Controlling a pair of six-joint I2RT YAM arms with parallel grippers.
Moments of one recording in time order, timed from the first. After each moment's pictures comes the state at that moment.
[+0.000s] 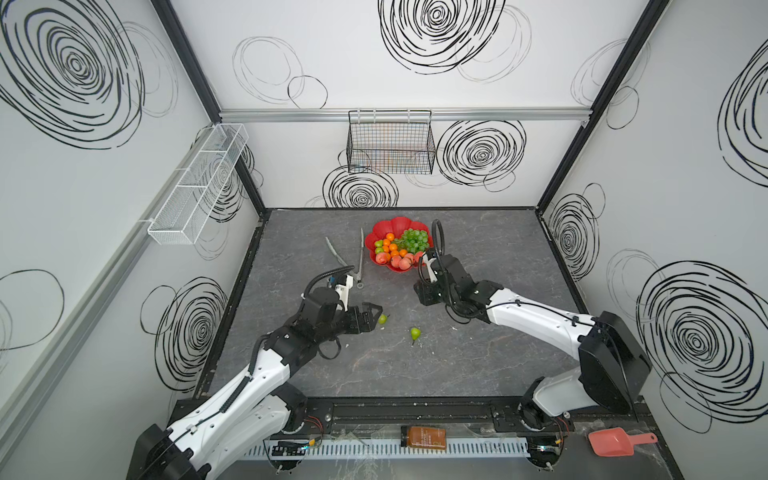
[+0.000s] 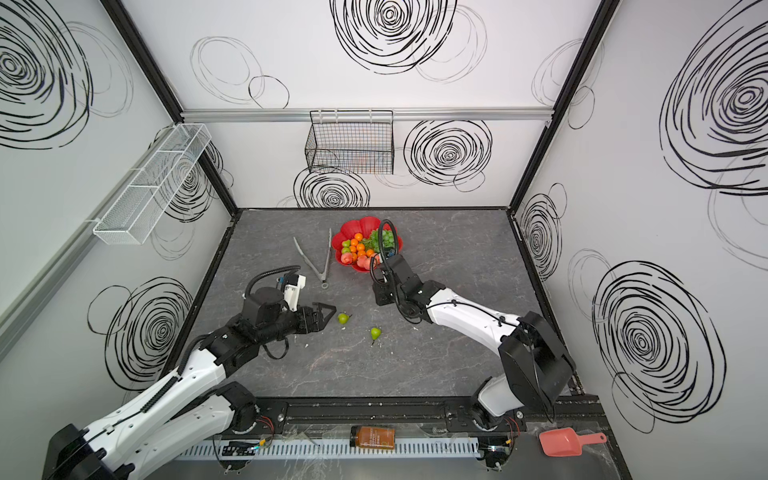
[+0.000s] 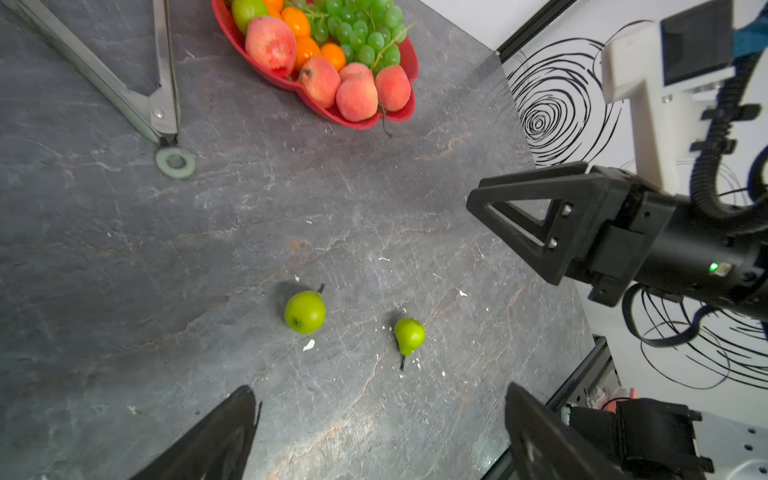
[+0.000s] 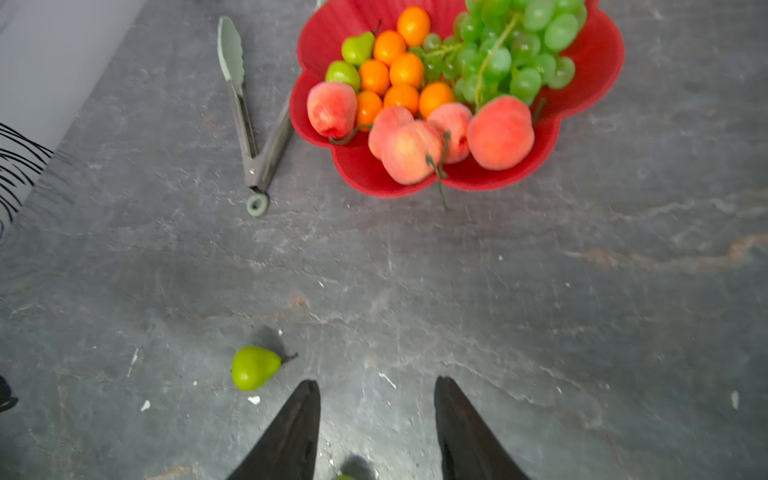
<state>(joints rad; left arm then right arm) -0.55 0.82 0.51 -0.30 0.21 -0.67 0.74 1.45 0.90 -0.25 0.08 0.49</state>
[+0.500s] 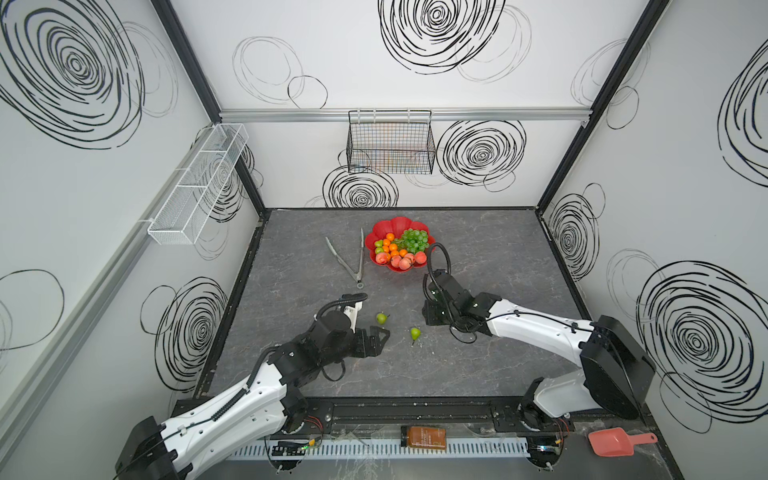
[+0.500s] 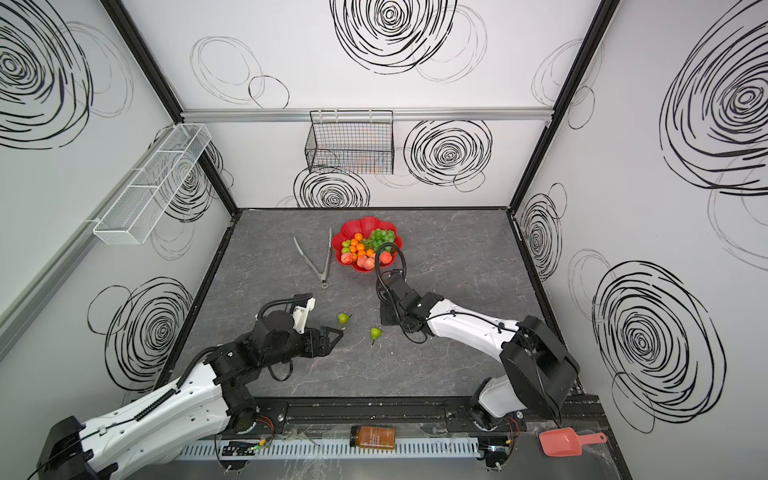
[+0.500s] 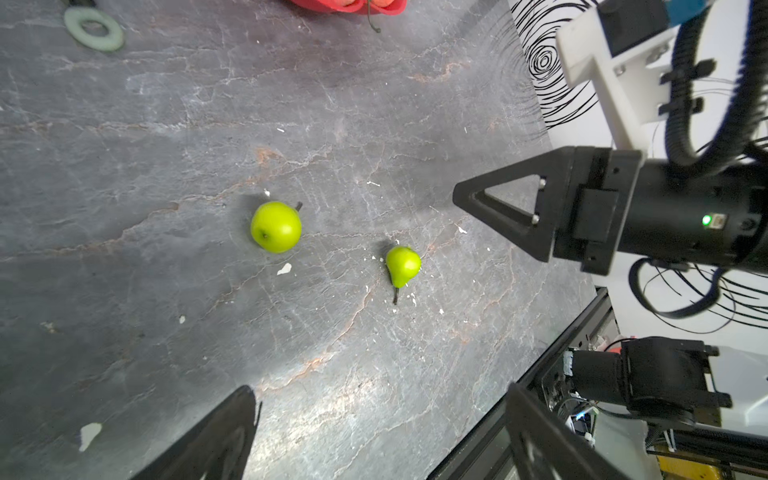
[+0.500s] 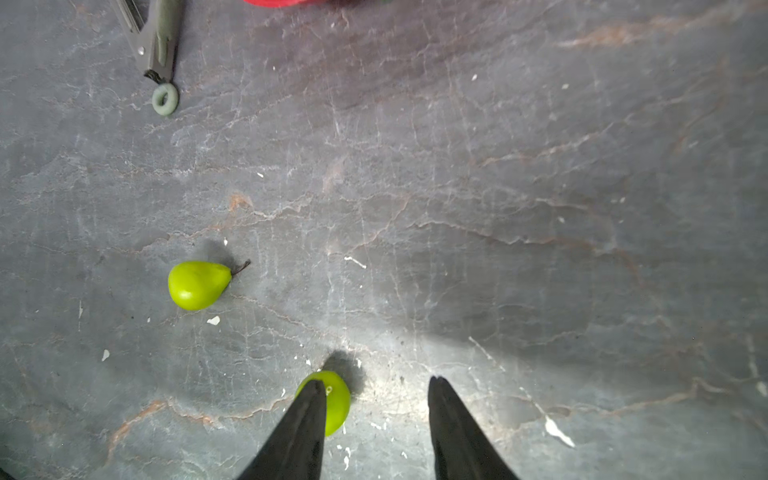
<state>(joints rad) -0.76 0.74 0.39 -0.29 0.09 -0.79 0.81 1.46 0.84 -0.39 0.09 0.72</state>
